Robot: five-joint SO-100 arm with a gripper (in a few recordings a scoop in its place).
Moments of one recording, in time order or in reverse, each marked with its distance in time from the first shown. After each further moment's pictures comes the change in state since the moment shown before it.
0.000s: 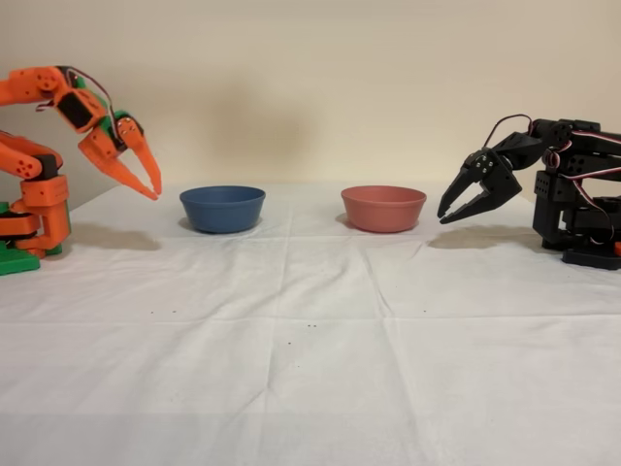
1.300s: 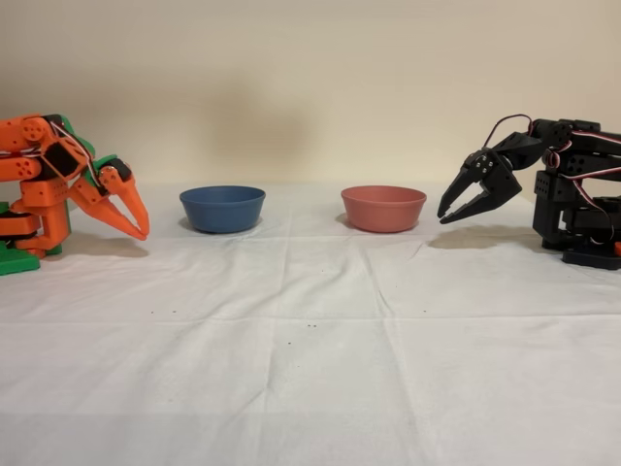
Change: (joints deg) arm -0.4 22.2 24.1 0.7 11.1
